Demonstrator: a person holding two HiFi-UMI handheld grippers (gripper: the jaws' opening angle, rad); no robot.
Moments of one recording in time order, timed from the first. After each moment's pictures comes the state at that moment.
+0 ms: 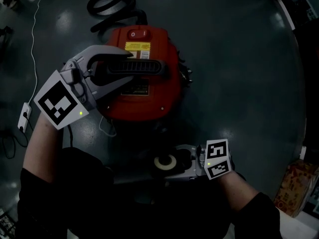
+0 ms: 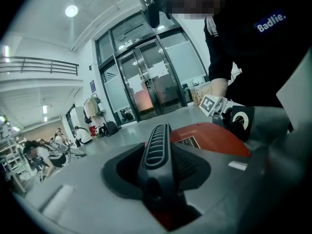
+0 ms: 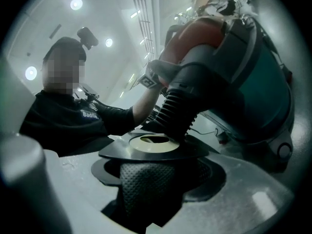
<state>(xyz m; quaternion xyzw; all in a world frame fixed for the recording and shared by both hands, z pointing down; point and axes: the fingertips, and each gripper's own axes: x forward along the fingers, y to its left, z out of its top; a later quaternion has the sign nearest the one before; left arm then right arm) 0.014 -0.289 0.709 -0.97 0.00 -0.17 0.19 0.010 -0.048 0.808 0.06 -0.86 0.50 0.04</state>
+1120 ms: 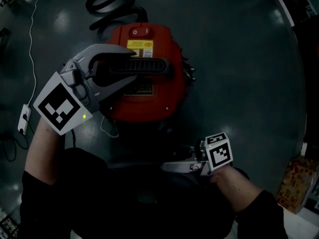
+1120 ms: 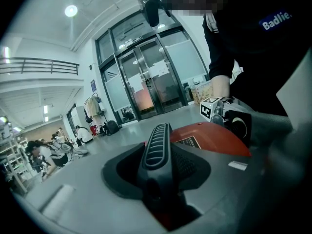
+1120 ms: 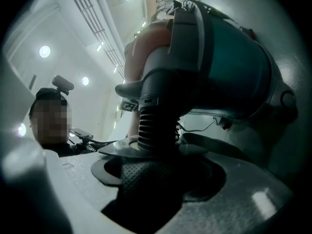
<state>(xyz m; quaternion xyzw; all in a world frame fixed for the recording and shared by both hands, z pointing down) 0.015 -0.289 0.710 -0.97 0.00 -0.18 0.19 0.003 -0.081 0.810 0.10 -0.74 0.67 -0.05</state>
